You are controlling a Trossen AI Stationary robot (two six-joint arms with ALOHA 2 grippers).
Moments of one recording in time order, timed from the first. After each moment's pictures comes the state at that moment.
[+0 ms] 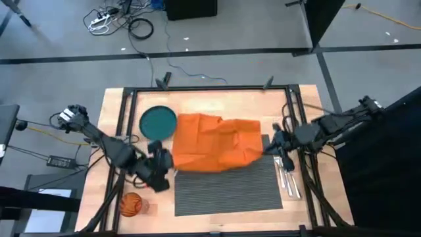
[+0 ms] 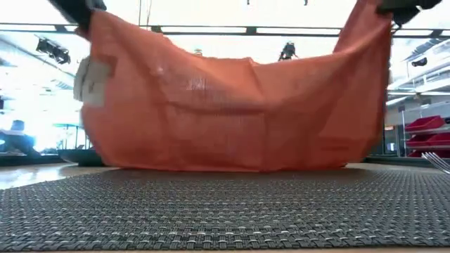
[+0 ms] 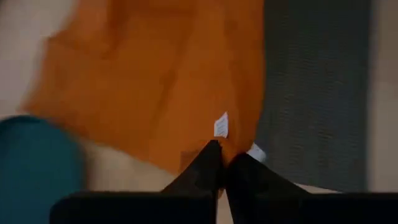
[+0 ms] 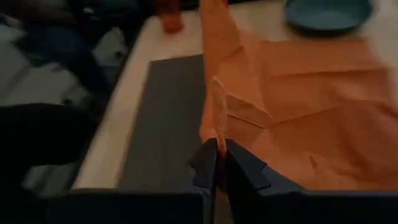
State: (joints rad) left arm -0.63 1.32 1.10 -0.87 -0.45 -0.74; right arm 0.46 0.72 0.67 -0.43 0.20 0.36
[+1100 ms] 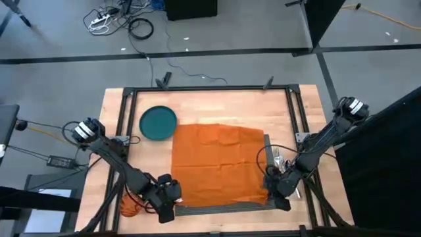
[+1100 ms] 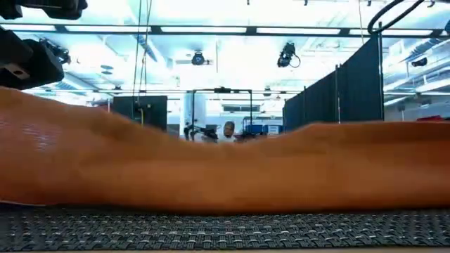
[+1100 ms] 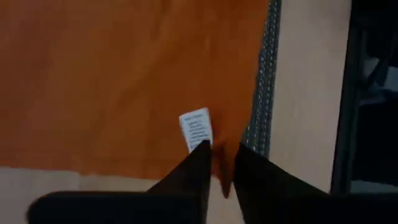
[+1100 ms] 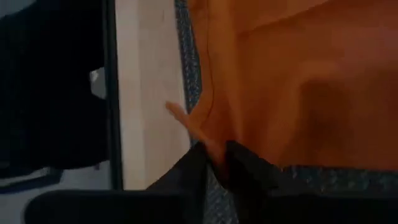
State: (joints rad) left arm -0.74 1.64 1.01 -0.48 -0.10 -0.92; right arm 0.79 1.29 0.57 -0.16 -0.06 1.01
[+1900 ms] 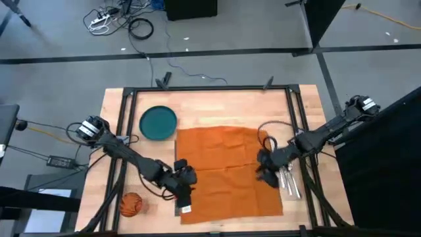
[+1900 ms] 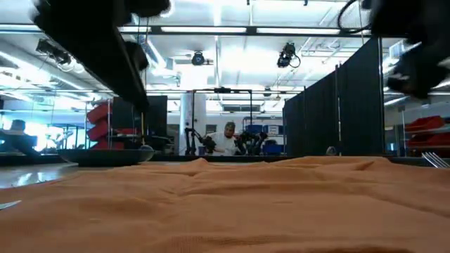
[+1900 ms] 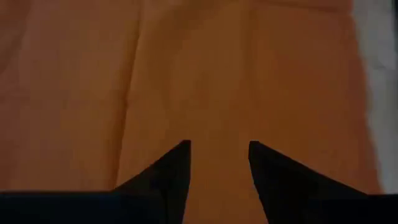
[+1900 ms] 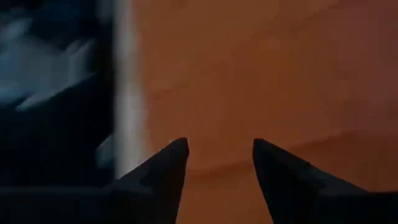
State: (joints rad) left arm -0.53 1.69 1.03 -0.35 -0.29 -0.62; right arm 0.39 1.06 0.57 -0.26 0.09 0.74
